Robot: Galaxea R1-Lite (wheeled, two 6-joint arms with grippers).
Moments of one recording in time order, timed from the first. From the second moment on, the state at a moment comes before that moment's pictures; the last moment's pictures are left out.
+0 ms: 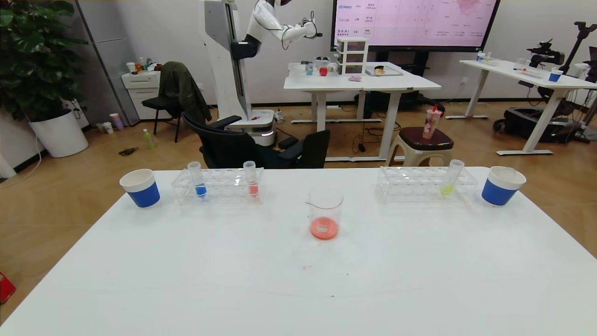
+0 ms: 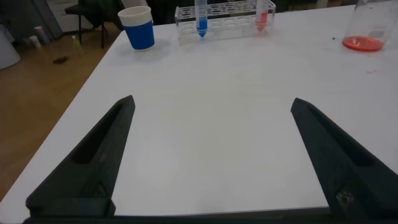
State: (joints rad) left arm 0.00 0.00 0.00 0.00 -0.02 0.09; right arm -0.02 0.19 -0.30 -0.37 0.19 -0.14
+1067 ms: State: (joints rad) left arm 0.00 0.00 0.00 0.00 -0.02 0.09; right arm -0.01 0.00 0.00 0.00 0.03 -0.08
